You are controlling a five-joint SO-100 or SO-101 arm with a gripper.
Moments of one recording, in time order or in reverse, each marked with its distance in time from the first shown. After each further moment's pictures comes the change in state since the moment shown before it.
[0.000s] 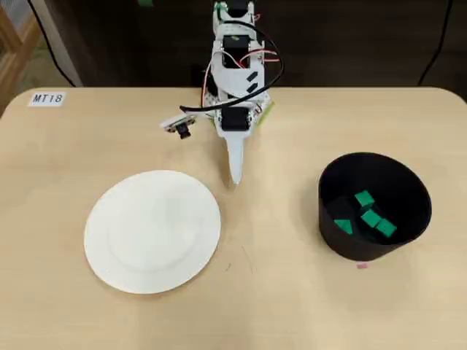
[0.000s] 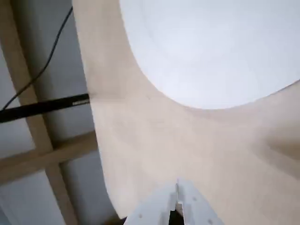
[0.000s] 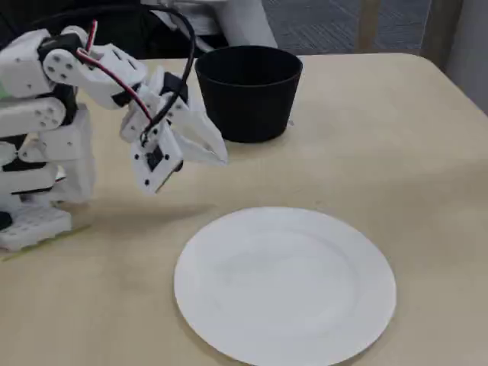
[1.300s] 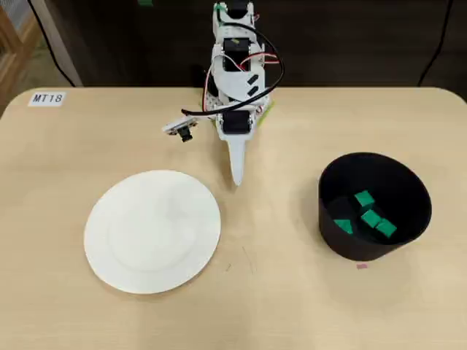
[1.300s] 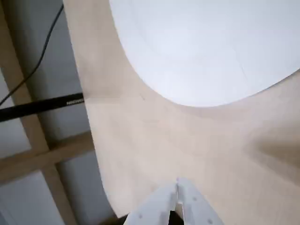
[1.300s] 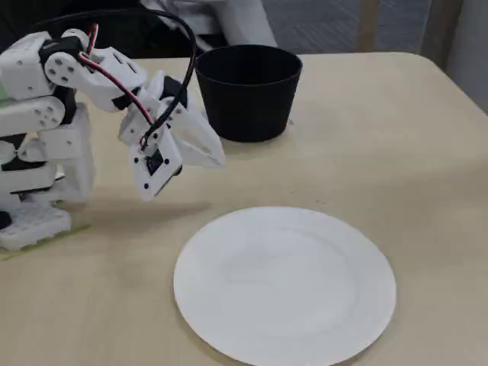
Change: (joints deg) arm -0.6 0.0 0.6 0.0 0.5
